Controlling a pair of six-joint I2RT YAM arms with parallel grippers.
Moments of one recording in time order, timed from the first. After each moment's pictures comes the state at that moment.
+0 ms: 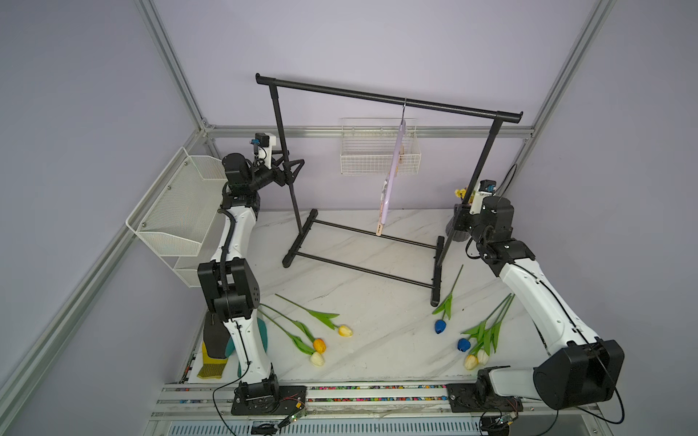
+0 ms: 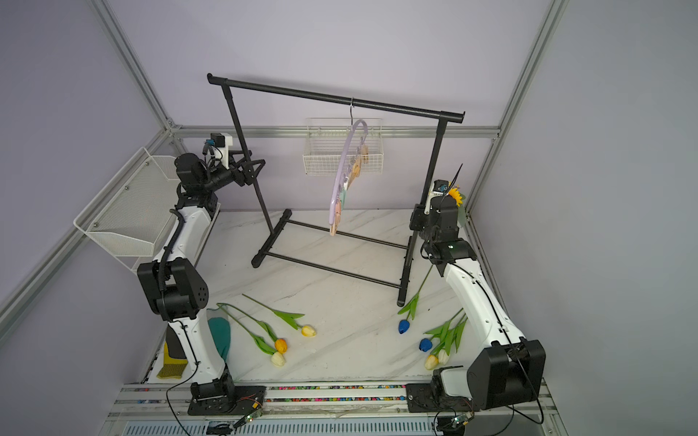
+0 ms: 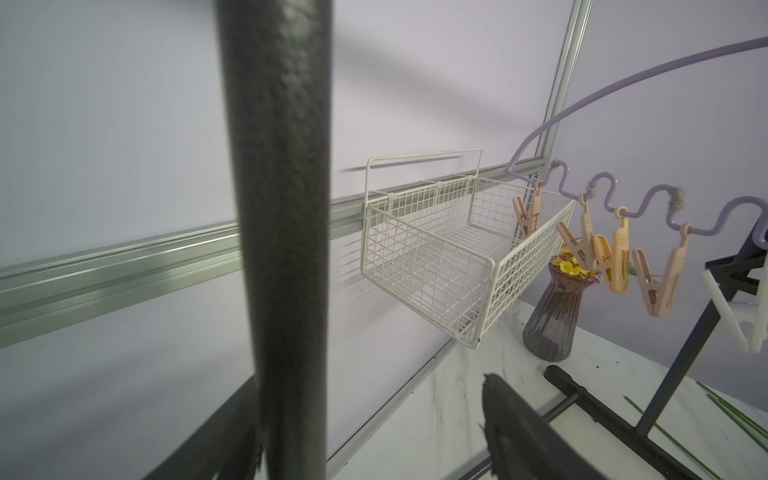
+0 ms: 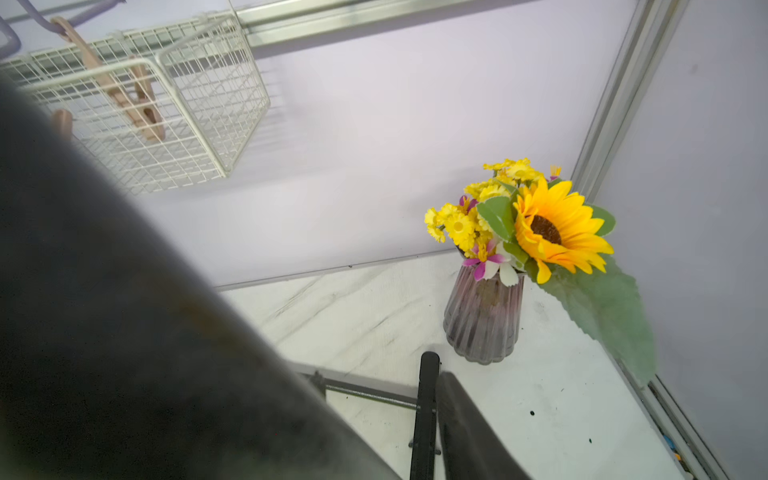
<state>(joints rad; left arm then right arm) 0.15 2.06 1.99 0.21 0.90 -0.17 0.11 1.37 1.27 -0.22 0.12 0.21</state>
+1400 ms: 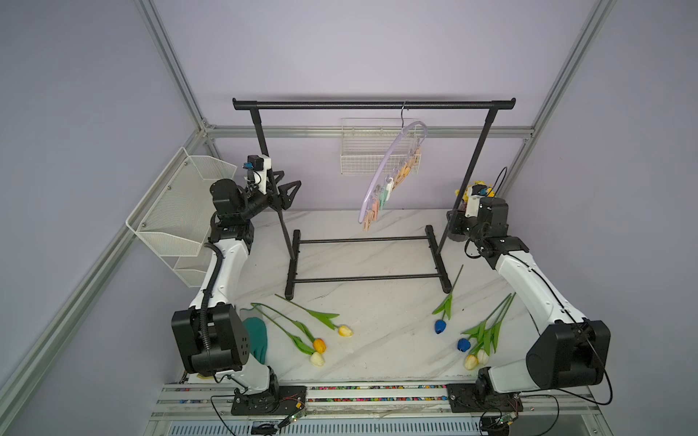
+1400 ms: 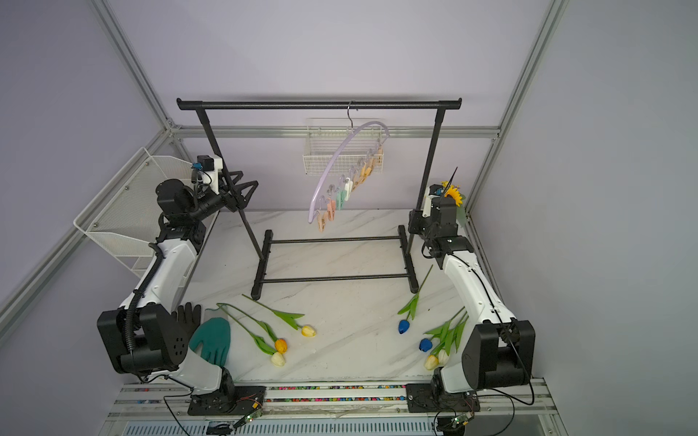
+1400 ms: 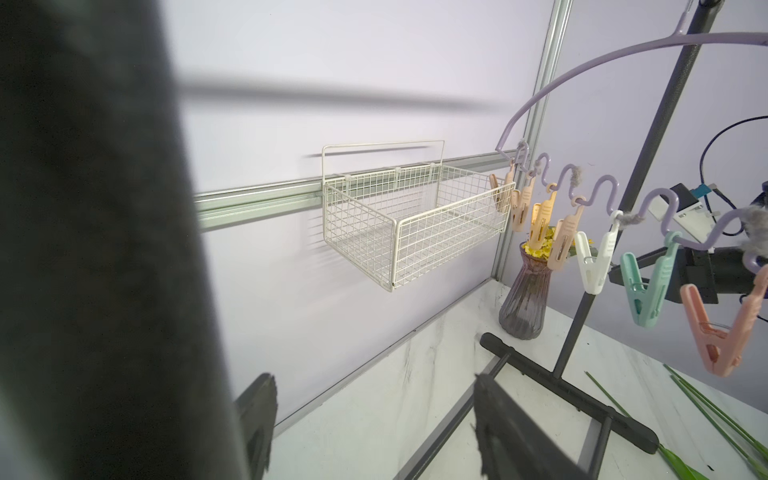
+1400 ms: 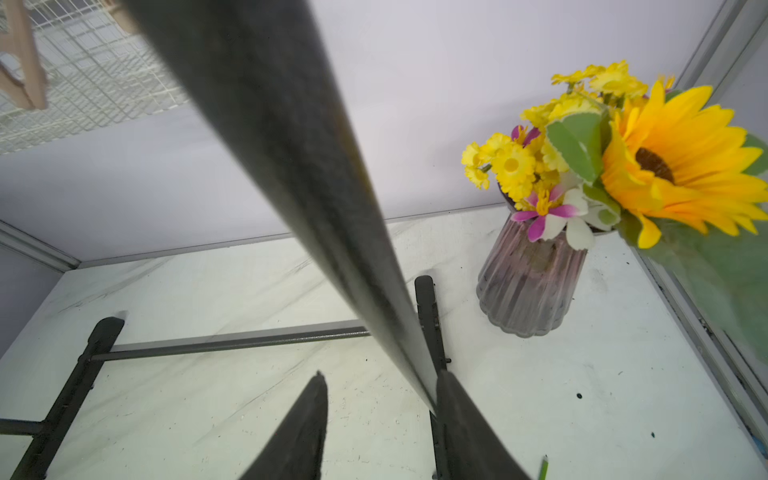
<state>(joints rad) 0.16 1.56 1.43 0.24 0.83 -0.11 0.05 1.43 1.26 -0.23 -0.06 0.22</state>
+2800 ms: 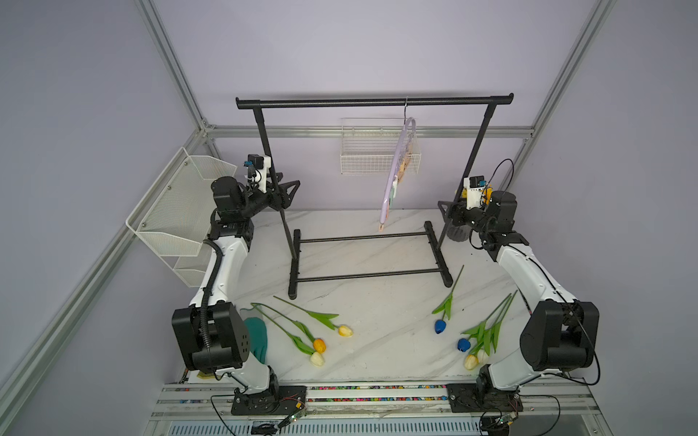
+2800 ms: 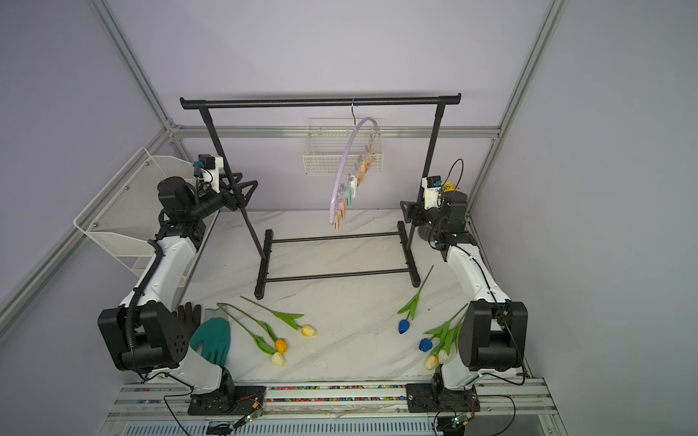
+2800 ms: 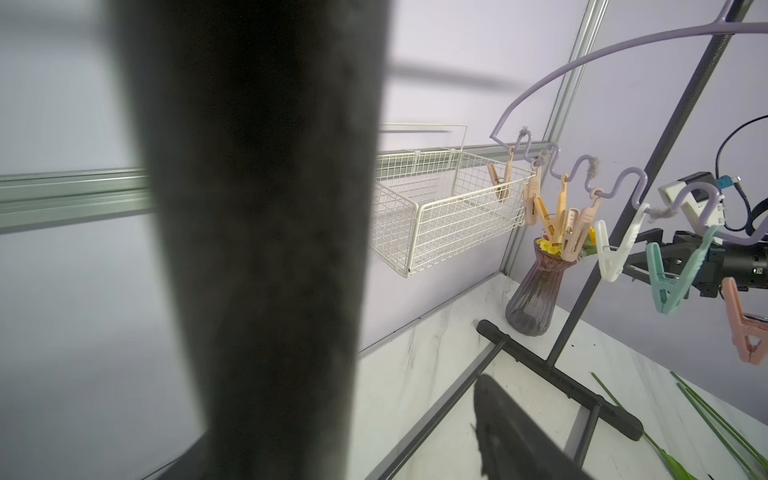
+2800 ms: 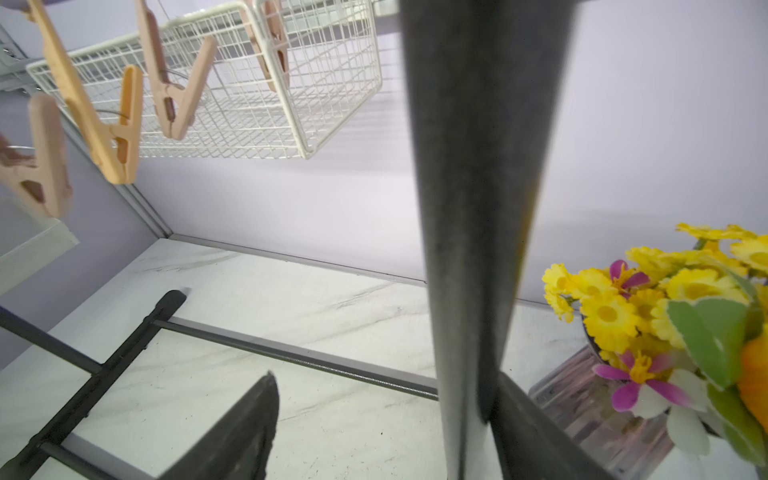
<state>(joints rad) 0.16 1.60 1.49 0.14 0.78 -0.10 -0.05 1.55 1.27 0.04 -0.47 0.05</state>
